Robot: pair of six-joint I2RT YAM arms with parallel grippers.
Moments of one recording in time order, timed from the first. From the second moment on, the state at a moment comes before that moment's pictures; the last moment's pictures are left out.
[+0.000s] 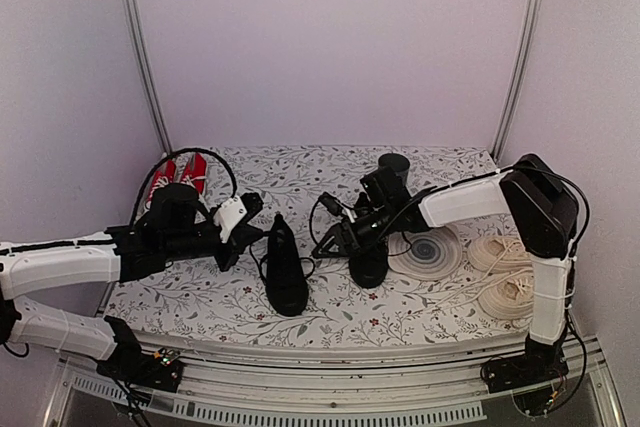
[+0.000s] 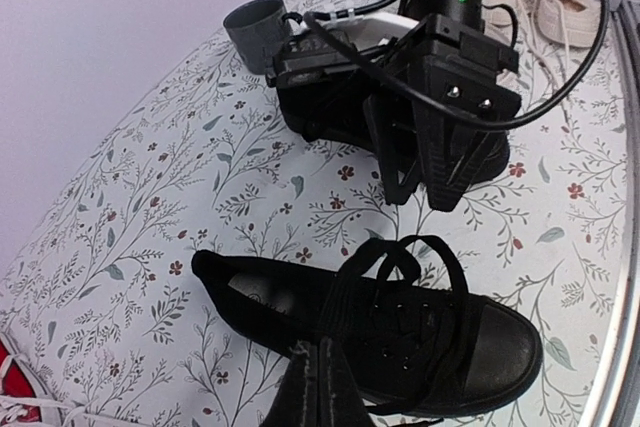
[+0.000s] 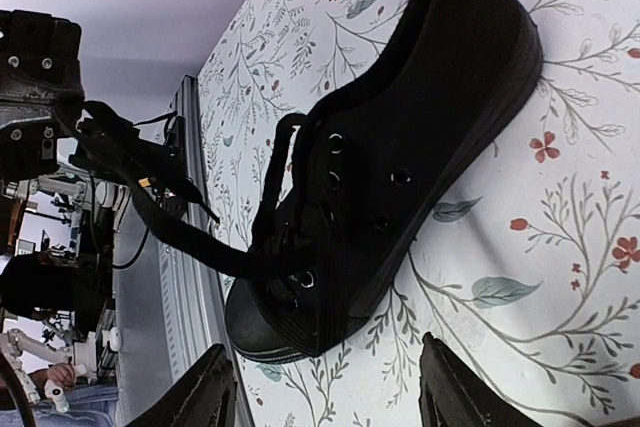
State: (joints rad) left arm -0.74 1.11 0.58 0.07 0.12 0.32; right arm 0.75 2.03 1.27 -0.02 -0.83 0.31
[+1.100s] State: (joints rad) left arm -0.75 1.09 0.62 -0.12 0.29 0.50; right arm 0.78 2.01 1.40 0.11 -1.03 0.43
